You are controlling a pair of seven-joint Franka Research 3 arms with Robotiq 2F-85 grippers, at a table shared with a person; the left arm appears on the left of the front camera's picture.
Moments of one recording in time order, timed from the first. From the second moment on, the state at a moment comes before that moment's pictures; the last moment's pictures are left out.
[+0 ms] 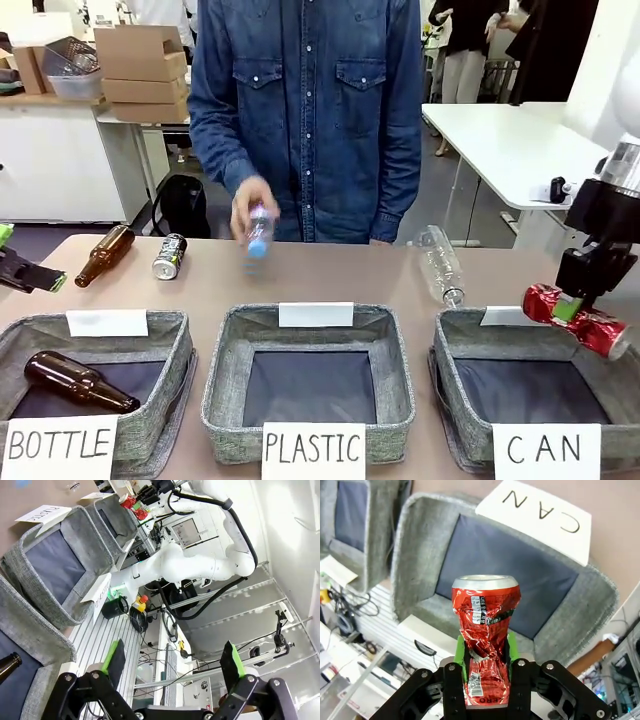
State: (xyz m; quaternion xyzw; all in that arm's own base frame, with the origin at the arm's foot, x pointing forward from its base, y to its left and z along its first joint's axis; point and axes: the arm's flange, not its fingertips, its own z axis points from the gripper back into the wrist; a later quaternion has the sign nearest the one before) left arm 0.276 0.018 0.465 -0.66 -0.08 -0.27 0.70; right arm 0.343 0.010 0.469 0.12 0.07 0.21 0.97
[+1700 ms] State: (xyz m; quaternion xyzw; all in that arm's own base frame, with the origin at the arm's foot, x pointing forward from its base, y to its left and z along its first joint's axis) left arm 0.276 0.018 0.465 -0.66 -0.08 -0.27 0.70; right arm 0.358 -0.049 0.521 0.64 0.11 0.05 0.76
